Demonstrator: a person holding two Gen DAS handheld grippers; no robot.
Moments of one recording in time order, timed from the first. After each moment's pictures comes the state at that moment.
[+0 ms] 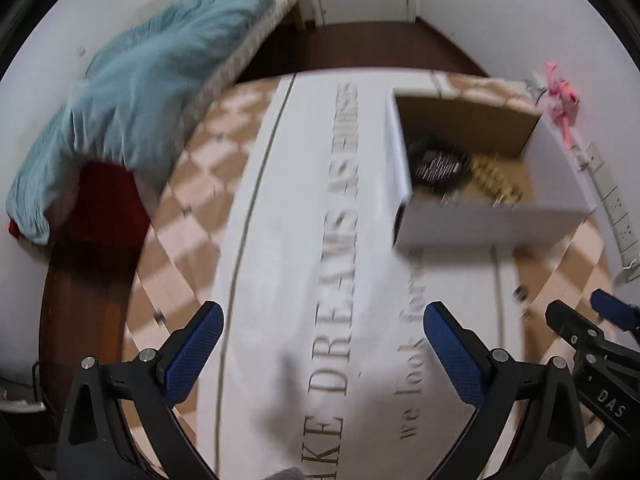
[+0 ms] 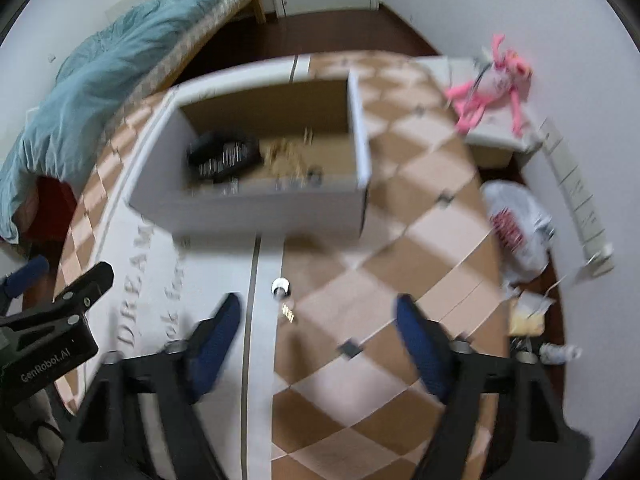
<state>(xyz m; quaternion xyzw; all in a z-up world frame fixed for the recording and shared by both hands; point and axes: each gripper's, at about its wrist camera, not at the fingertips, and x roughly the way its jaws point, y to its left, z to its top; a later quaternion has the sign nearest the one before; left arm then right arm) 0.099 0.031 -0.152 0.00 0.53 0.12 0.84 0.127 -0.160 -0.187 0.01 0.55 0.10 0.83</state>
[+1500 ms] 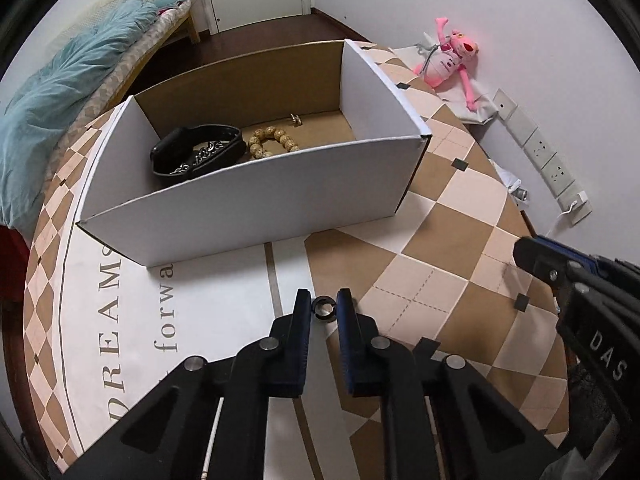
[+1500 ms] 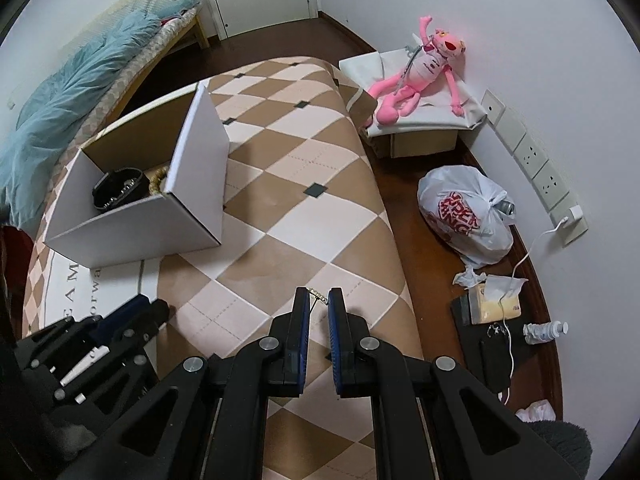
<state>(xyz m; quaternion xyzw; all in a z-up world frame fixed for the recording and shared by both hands) 0.126 -0.100 -0.183 0.02 0.53 -0.05 0.85 0.140 -0.254 -0.186 0.04 0.52 0.01 0.85</state>
